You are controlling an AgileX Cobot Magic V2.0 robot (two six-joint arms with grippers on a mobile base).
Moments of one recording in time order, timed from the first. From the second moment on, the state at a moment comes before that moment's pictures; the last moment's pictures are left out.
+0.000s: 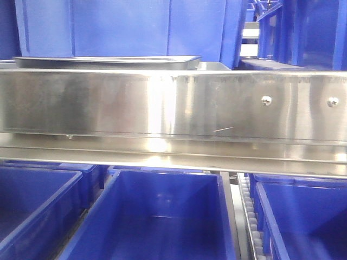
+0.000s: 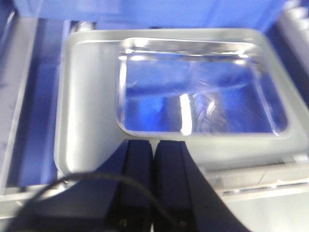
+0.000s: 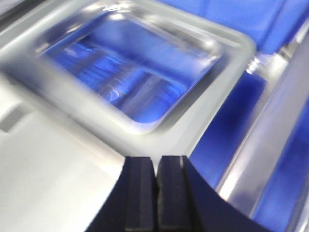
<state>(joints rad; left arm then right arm) -0.28 0.92 -1.13 -0.16 0.89 0.05 0.82 1.05 -1.13 -0.22 0.78 0.50</state>
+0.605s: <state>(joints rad) -0.28 0.50 -0.65 -0.27 0.53 0.16 0.83 0.50 -0.55 -0.37 0.37 0.49</state>
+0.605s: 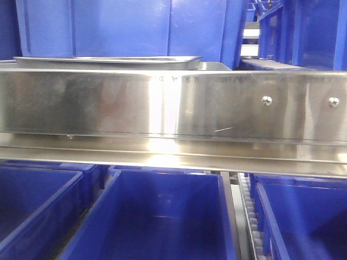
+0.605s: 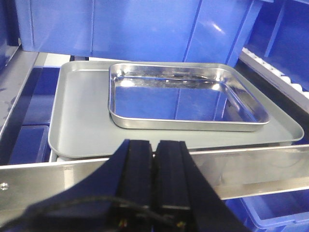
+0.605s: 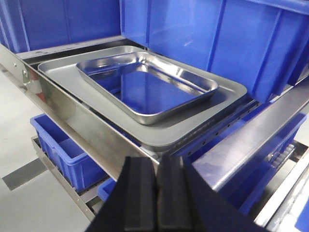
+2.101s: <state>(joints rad) -0.14 0.36 -0.53 -0.27 0.52 0.16 0.83 0.49 -0.55 -0.37 0.38 0.49</state>
